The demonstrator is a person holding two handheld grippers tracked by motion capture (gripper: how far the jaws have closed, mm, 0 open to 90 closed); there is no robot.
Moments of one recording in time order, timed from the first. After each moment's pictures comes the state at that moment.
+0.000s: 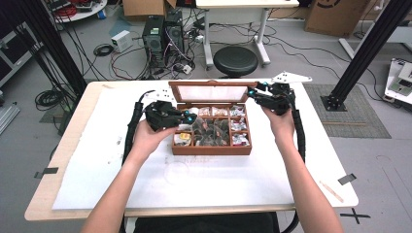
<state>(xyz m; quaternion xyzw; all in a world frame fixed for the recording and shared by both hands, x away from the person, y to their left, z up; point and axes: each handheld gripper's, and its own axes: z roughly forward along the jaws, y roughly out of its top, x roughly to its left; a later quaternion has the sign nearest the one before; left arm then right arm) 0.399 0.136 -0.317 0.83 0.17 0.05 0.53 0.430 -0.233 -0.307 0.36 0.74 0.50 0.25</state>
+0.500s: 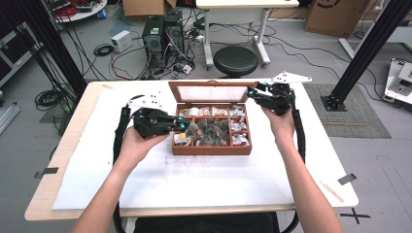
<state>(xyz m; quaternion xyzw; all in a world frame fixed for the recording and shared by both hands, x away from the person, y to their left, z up) 0.361 0.155 -0.299 0.83 0.14 0.04 0.54 0.429 -0.233 -0.306 0.36 0.74 0.50 0.25</state>
